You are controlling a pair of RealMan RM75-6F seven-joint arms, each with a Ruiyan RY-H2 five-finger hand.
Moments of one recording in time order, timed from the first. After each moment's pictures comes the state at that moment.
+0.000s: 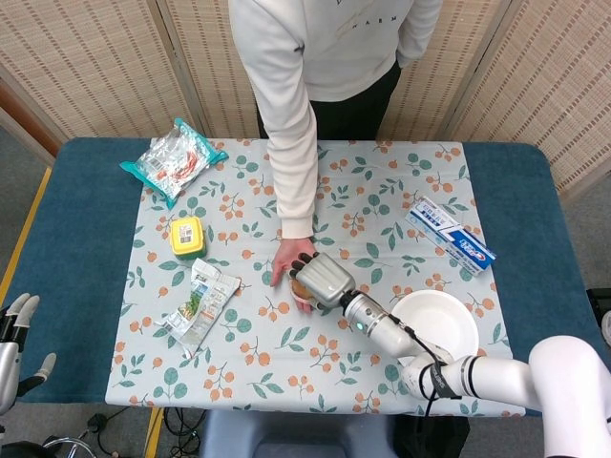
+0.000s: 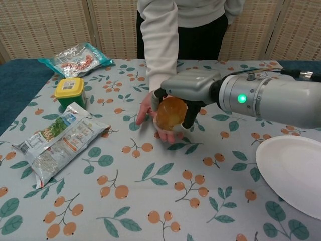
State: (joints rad) left arm 0.00 -1.10 -0.04 -1.70 1.48 1.58 0.17; right arm 0.97 -1.61 0.16 -1.42 -1.15 0.76 -0.49
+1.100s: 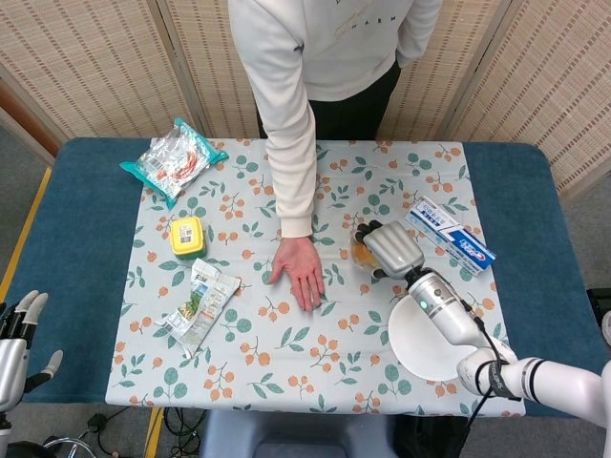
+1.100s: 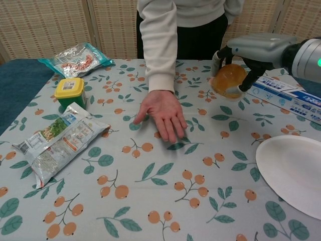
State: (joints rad) left arm -0.01 -1.11 -0.04 -1.70 1.50 1.57 0.18; right arm 0.82 -1.39 0.14 -1.42 -1.22 0.90 -0.27
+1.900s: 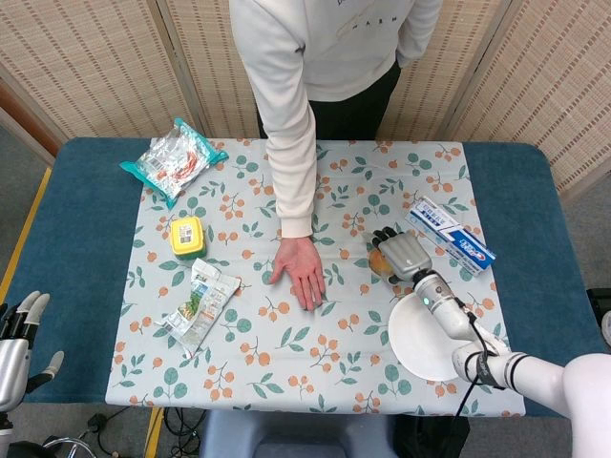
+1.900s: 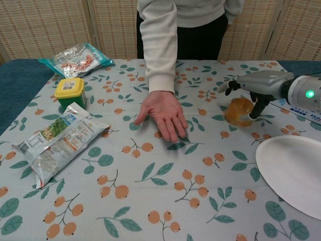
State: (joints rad) left arm -0.01 -1.11 -0.04 -1.71 1.49 1.56 0.20; right arm 0.81 -1.53 0.10 -1.16 -1.17 0.74 -0.21
